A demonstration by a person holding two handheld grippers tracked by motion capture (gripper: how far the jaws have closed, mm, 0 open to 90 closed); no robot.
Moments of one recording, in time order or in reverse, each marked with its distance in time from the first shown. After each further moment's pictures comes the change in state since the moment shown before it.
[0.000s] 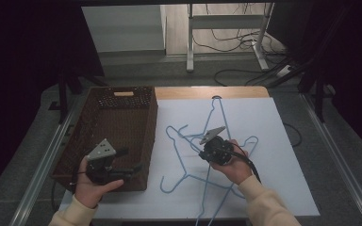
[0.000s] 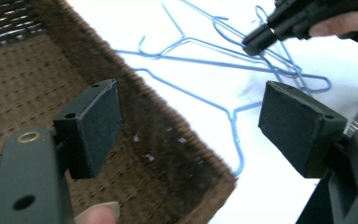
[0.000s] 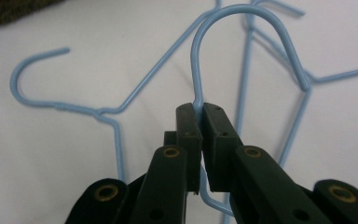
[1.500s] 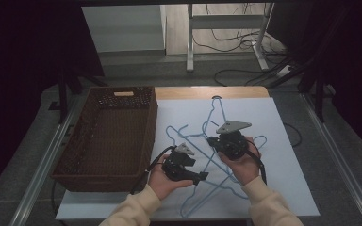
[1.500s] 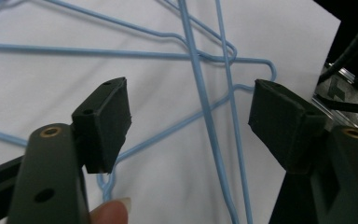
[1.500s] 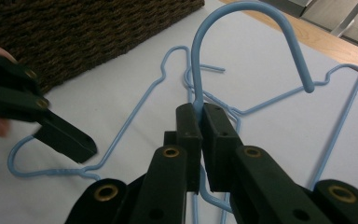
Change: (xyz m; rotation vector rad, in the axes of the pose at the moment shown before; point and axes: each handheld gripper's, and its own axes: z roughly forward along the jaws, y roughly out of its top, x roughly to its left) left arm -0.085 0.038 0.163 0.265 -0.249 -0.009; right arm -0.009 -0.006 -0.045 -0.256 -0.128 0.167
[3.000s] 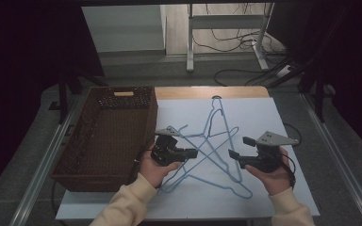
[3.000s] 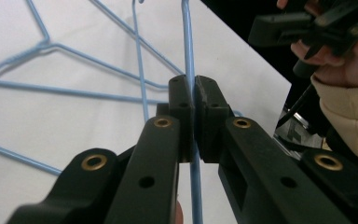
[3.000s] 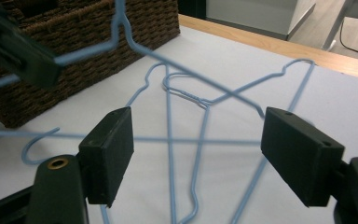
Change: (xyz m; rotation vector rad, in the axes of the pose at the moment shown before) left arm 0.023 0.018 -0.051 -0.177 -0.103 -0.108; right arm -0.037 -0.063 -0.058 -0.199 0.014 0.122
